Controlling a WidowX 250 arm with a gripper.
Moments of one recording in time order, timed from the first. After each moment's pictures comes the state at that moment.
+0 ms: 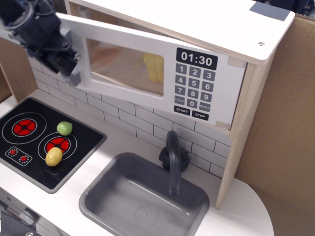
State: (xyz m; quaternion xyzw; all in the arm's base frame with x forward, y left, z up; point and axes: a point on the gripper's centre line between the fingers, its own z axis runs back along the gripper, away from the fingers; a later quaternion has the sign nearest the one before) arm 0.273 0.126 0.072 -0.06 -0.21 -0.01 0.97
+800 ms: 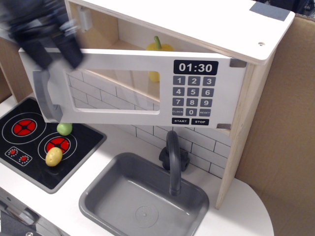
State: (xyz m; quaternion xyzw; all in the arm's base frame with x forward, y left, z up) arm 0.223 0.061 0.148 -0.20 -0.07 -0.01 0.98
